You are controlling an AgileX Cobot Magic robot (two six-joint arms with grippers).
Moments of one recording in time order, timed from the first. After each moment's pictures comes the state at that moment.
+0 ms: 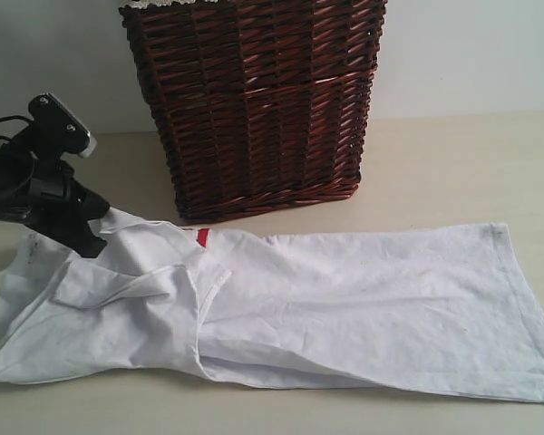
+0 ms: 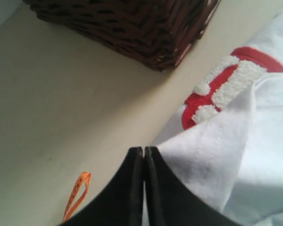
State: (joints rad) left arm -0.18 1.72 -0.86 -1.38 0.23 1.97; right arm -0.26 0.11 -0.01 0.03 0.28 -0.21
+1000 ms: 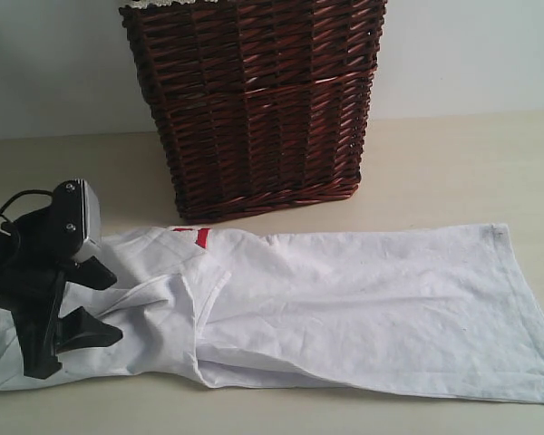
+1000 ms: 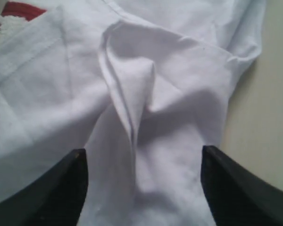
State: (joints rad) left arm -0.18 1.64 -0.69 -1.04 0.56 2.01; right arm -0.26 0.11 -0.01 0.03 0.28 -0.21
